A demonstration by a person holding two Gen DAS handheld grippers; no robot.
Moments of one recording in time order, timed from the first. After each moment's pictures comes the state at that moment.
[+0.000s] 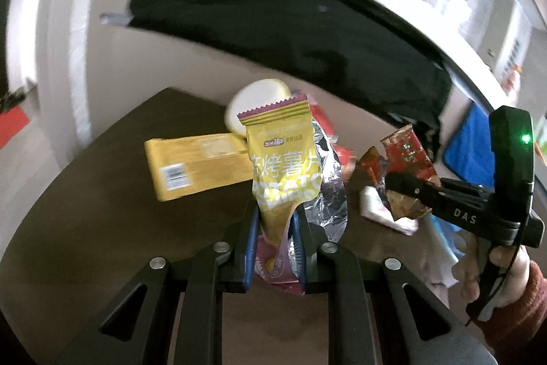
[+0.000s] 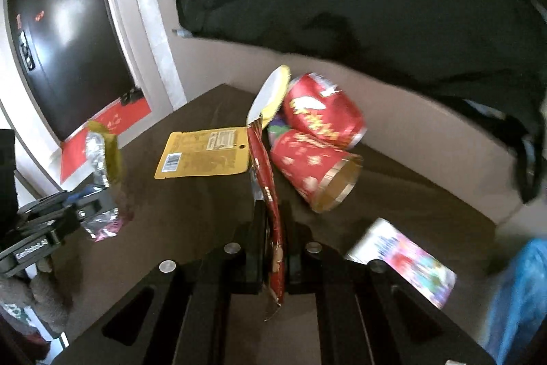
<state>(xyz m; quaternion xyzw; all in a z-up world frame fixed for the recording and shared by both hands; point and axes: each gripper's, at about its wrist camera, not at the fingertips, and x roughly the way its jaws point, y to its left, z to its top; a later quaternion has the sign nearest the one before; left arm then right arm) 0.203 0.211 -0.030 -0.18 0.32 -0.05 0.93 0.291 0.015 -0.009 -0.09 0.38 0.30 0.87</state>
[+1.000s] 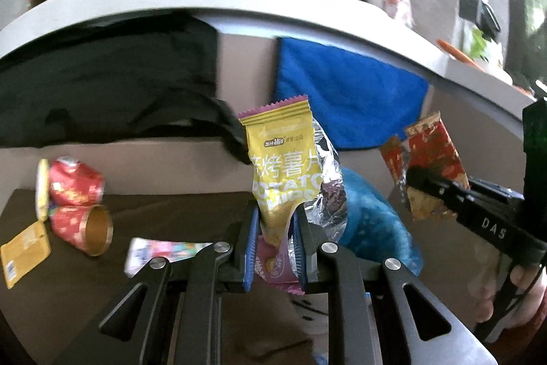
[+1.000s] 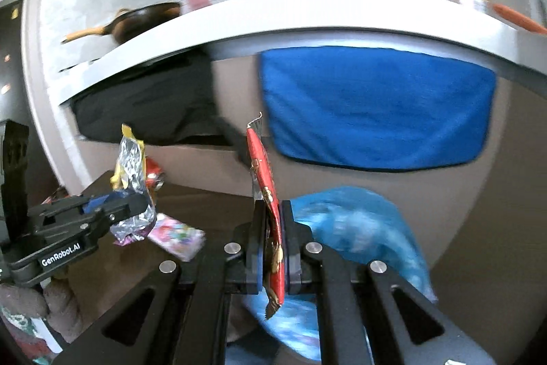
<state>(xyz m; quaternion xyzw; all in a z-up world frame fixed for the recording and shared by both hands) 0.250 -0.100 0.027 -0.03 0.28 -0.22 0.93 0.210 -0.295 0.047 0.03 0.25 0.09 0.96</state>
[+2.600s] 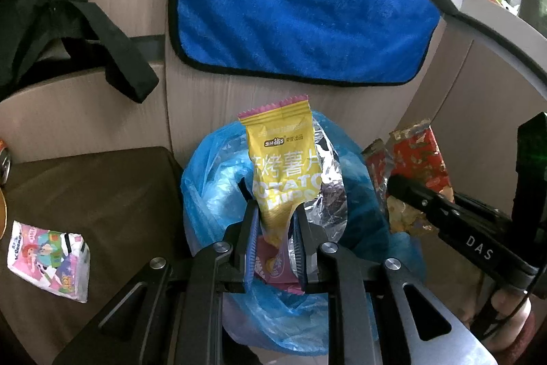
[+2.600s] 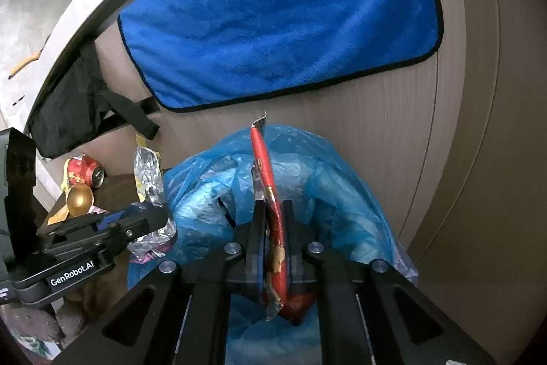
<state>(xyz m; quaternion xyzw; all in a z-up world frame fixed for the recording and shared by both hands) 0.320 -0.215 -0.058 -0.03 0.38 -0.26 0.89 0.261 -0.394 -0.047 0.12 0.32 0.04 0.94</state>
